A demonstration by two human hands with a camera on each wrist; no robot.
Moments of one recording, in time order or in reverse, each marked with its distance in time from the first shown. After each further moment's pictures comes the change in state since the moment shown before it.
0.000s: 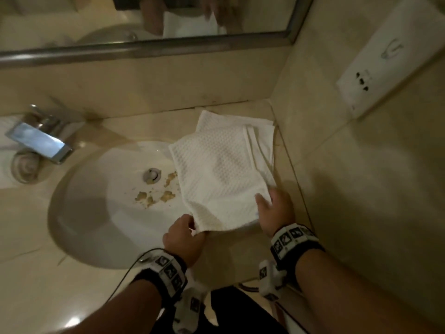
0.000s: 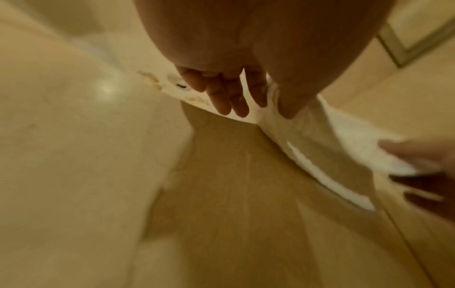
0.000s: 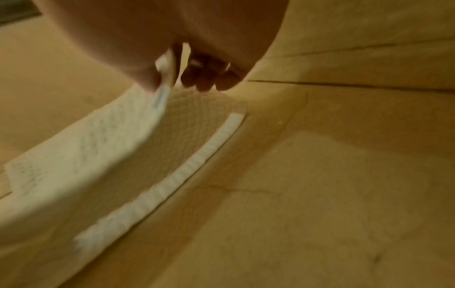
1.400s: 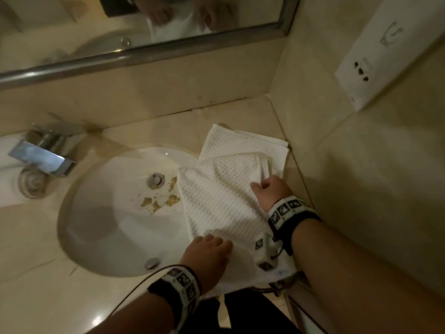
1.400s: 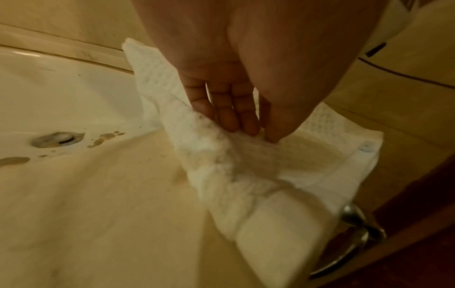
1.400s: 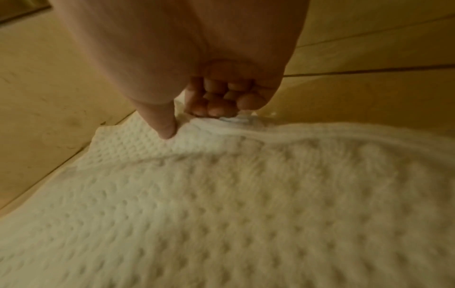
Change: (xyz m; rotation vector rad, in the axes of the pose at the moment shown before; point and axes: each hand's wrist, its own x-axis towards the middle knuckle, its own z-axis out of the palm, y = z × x) left_hand -0.019 0.022 0.004 0.750 -0.337 0.691; right_hand 0.045 -0.034 -0.007 0.028 -0.233 0.208
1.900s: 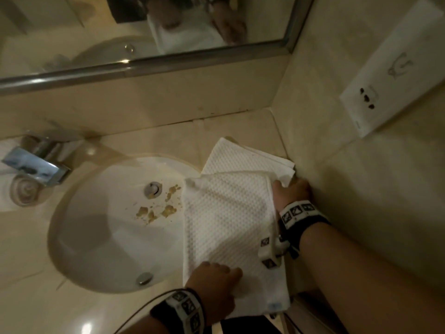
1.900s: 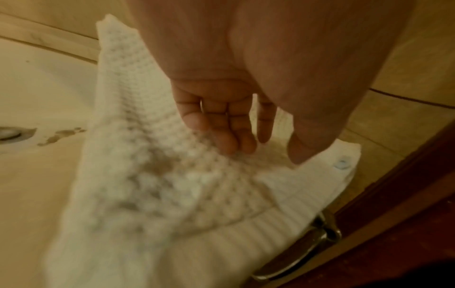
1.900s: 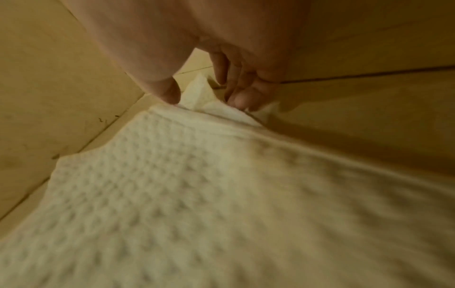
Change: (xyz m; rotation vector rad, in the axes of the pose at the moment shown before) left_hand 0.011 0.025 -0.002 -0.072 -0.236 0.045; right_hand 0.031 -0.010 -0.036 0.176 0.324 0.228
